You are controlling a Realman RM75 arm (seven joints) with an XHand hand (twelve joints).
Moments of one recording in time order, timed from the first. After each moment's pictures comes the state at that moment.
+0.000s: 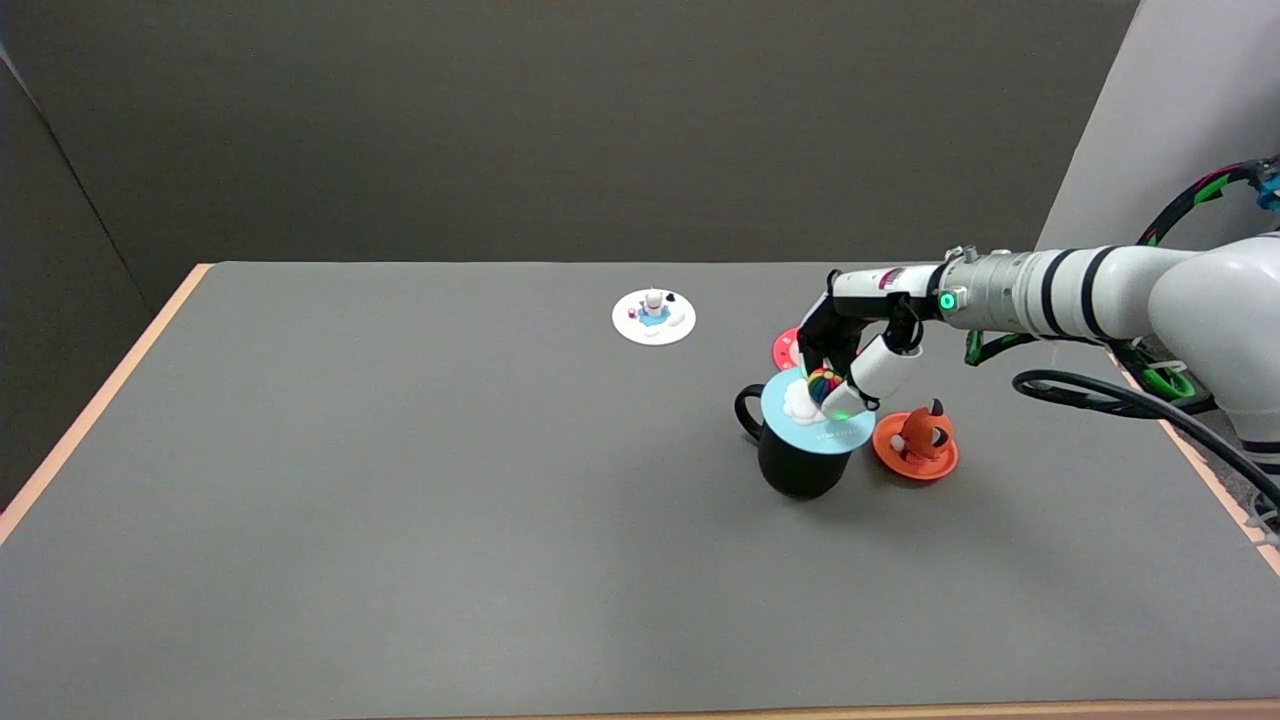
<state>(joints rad) 0.26 -0.87 1.80 -1.87 -2.27 -1.24 0.22</state>
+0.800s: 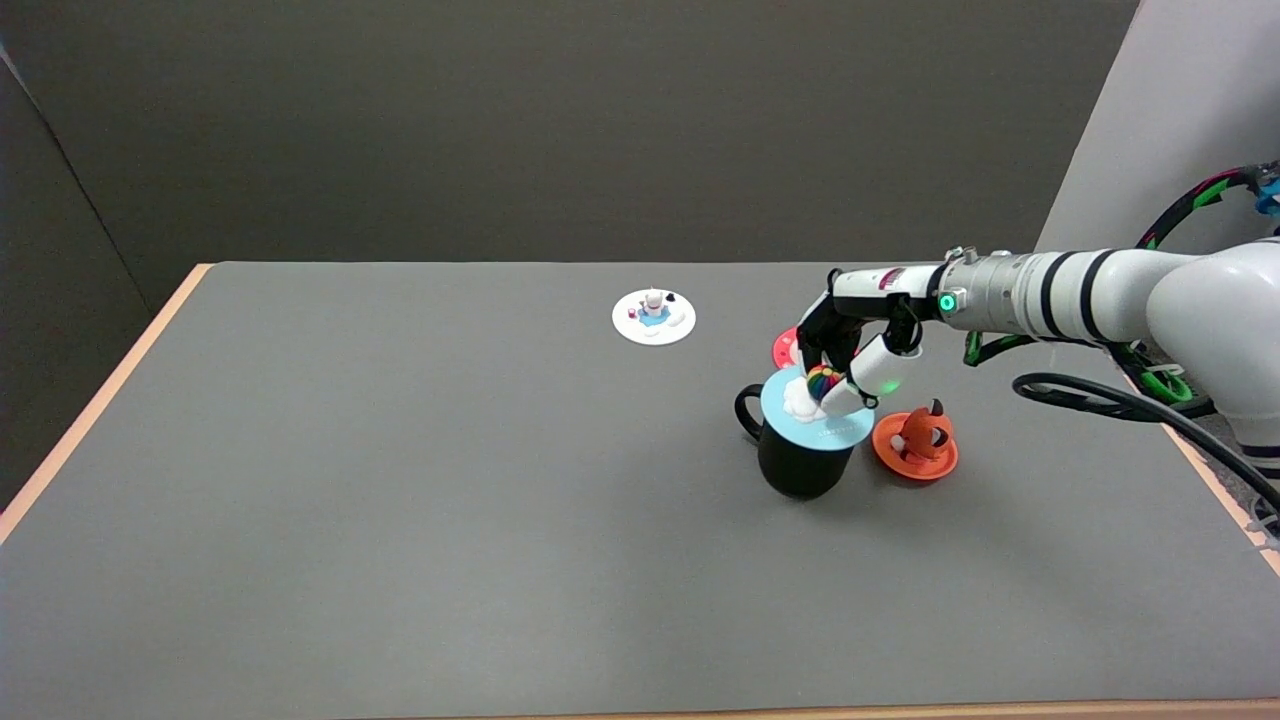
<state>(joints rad) 0.25 -0.87 1.80 -1.87 -2.27 -1.22 0.21</state>
